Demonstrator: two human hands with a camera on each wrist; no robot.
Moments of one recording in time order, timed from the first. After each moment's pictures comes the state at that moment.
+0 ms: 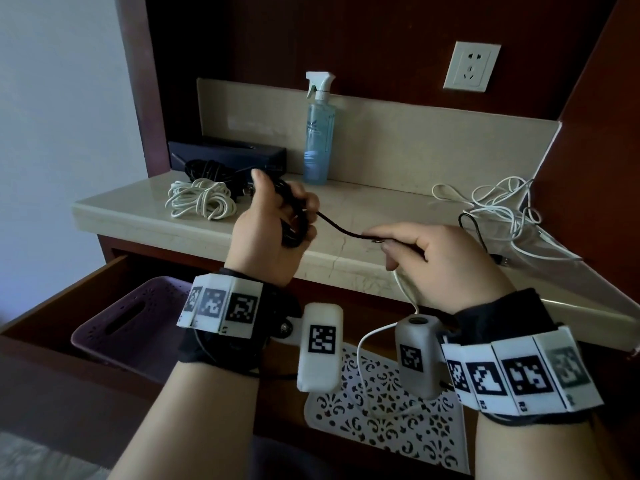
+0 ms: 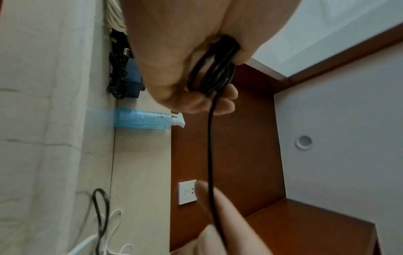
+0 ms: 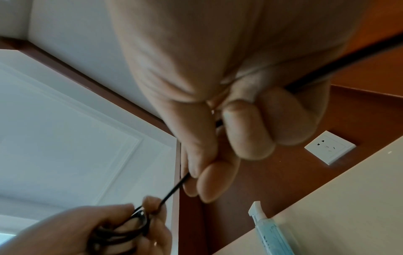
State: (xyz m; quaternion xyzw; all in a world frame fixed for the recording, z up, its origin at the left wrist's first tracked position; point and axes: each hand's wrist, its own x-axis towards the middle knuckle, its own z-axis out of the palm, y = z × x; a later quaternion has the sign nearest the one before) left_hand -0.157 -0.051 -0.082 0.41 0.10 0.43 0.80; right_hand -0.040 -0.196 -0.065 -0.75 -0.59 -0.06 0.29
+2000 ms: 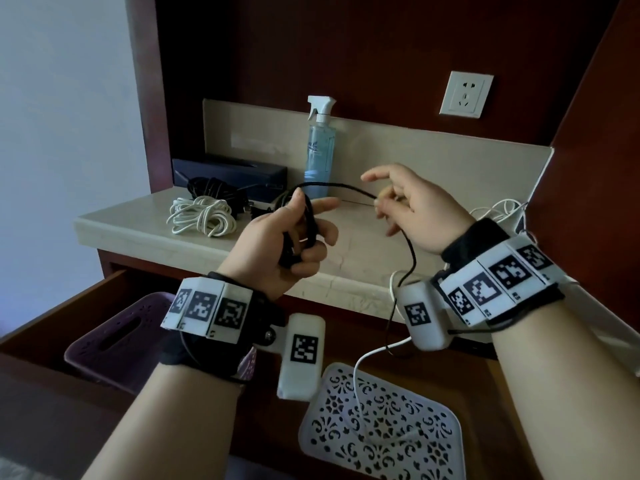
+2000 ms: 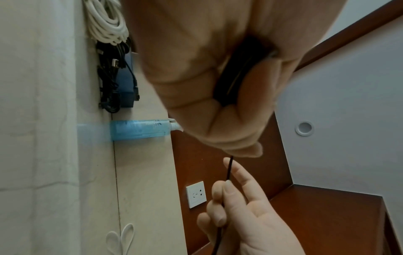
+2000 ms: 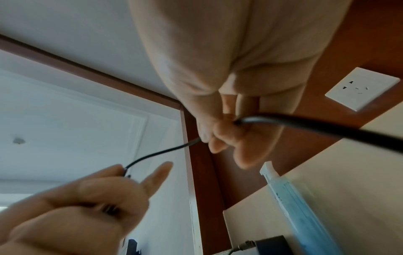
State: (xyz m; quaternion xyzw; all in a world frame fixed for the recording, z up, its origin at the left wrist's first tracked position) left_hand -0.167 -0.052 -0.070 0.48 0.05 0.30 0.82; right_hand -0.007 -0.147 -0.017 -0.70 -0.63 -0.03 0.33
